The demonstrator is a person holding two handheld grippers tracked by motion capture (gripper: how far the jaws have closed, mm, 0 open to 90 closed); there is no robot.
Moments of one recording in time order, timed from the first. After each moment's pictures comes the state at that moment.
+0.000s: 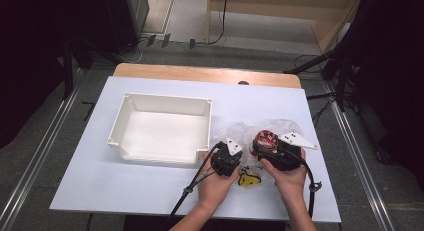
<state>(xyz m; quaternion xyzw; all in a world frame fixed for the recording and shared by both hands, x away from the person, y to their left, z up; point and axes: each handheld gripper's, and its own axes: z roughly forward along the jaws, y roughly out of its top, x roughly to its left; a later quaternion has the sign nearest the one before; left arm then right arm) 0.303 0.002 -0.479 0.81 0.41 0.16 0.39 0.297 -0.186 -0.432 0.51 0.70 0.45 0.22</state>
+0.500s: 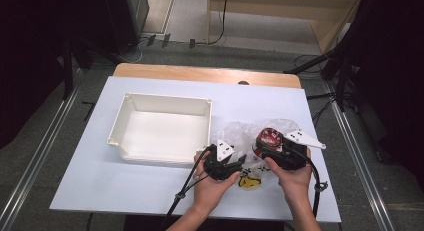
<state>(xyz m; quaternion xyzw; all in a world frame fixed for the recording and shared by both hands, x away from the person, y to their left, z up) 0.282 0.024 -0.459 0.77 0.40 0.16 0.47 0.292 -0.193 -0.415 0.50 0.69 0.46 0.23</state>
